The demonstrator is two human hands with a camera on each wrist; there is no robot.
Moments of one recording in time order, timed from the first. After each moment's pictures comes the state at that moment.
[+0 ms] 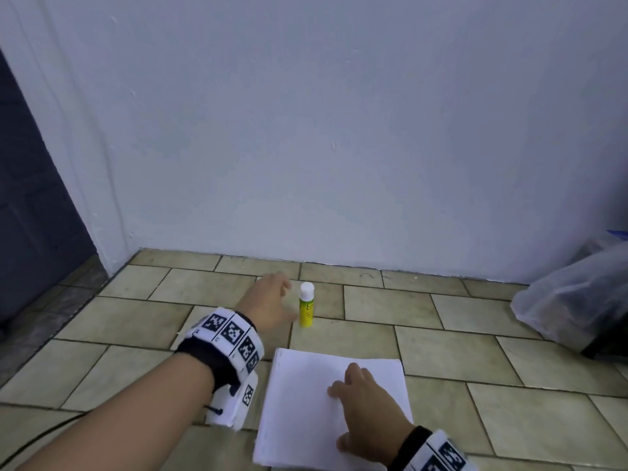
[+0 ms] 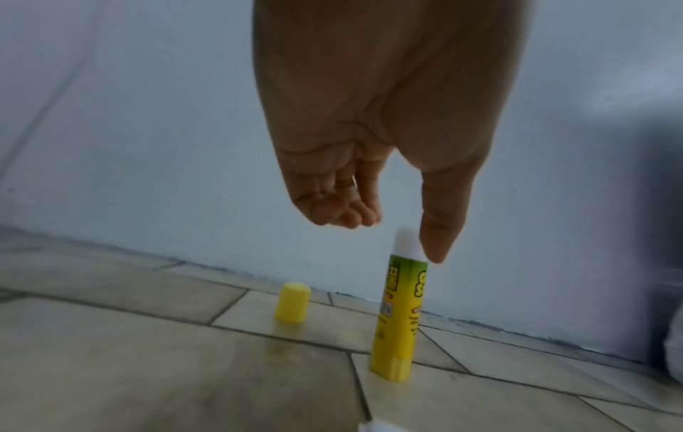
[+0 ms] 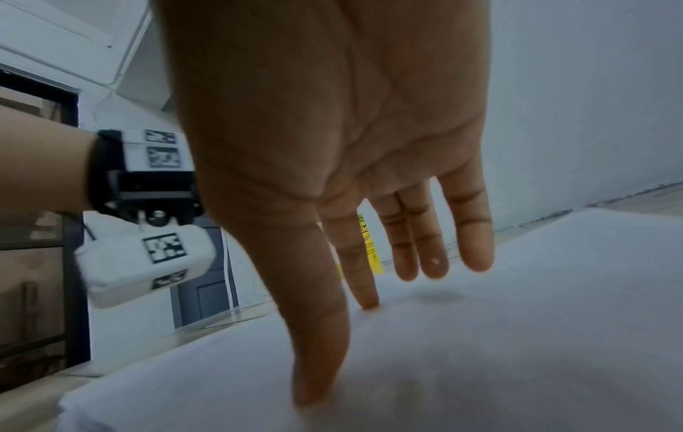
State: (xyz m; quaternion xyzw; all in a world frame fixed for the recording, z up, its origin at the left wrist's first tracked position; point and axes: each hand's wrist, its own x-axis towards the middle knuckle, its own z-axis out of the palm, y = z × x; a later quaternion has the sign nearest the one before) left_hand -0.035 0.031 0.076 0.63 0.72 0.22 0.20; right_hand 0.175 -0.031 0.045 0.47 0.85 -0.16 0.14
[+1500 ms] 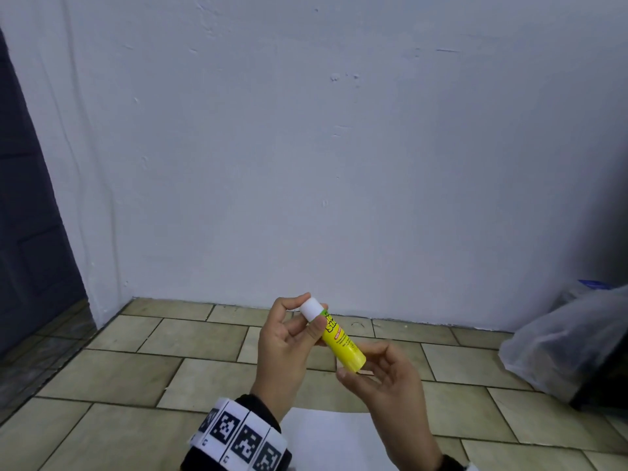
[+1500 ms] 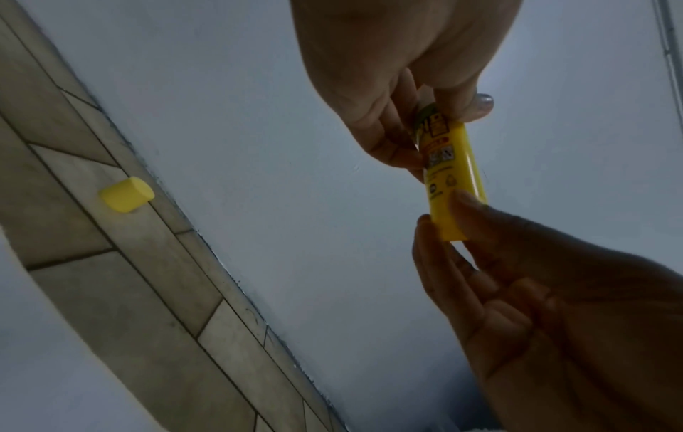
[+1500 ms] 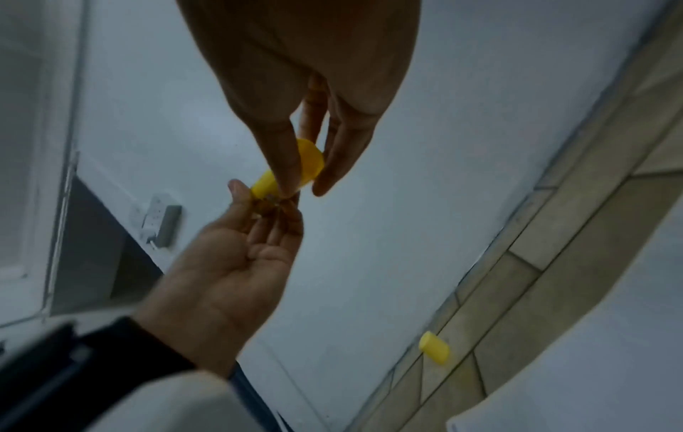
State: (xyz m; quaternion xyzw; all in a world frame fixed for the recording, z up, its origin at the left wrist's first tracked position) left_hand 0.040 -0.009 0.121 0.39 0.34 0.75 0.40; right_hand 0.181 -0.013 0.105 0.40 0.55 -0.50 -0.55
